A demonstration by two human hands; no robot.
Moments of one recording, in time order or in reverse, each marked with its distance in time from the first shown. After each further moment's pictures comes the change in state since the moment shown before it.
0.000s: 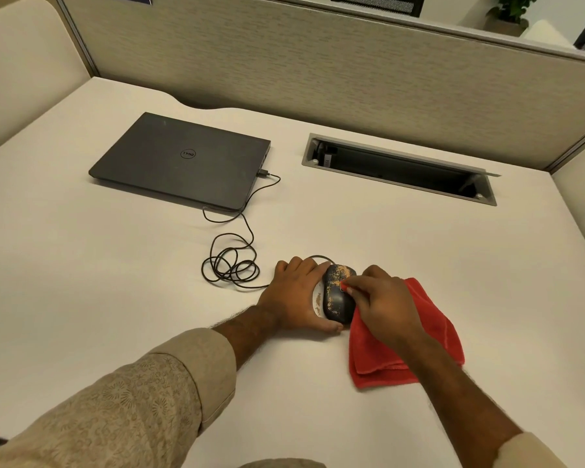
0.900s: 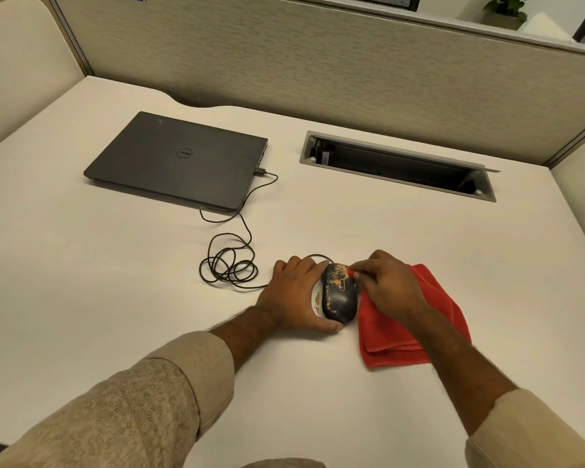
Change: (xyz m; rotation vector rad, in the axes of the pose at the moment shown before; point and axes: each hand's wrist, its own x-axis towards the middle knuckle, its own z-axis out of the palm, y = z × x) left_hand 0.000 0.000 0.000 -0.002 -0.014 -0.008; right_hand 0.034 0.027 -0.003 0.002 -0.090 0.064
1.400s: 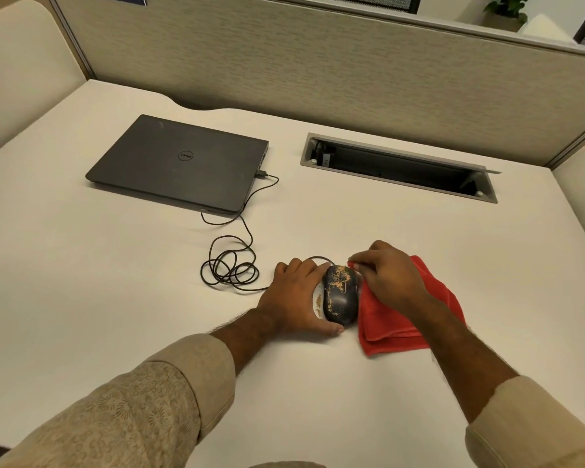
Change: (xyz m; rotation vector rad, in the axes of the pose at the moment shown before) left_hand 0.001 -0.001 -0.001 -0.012 -0.009 0.001; right_hand 0.017 -0.003 -0.008 -0.025 -0.006 -0.031
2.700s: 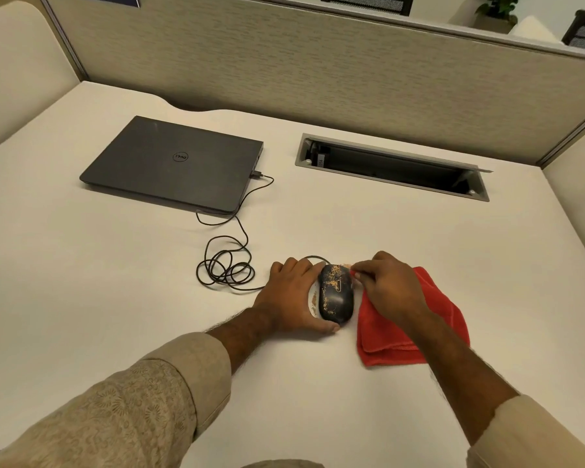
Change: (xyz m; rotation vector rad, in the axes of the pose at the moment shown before) left_hand -0.001 0.001 0.000 0.016 0.001 0.004; right_hand -0.024 -0.001 0.002 -0.044 0.034 0.081
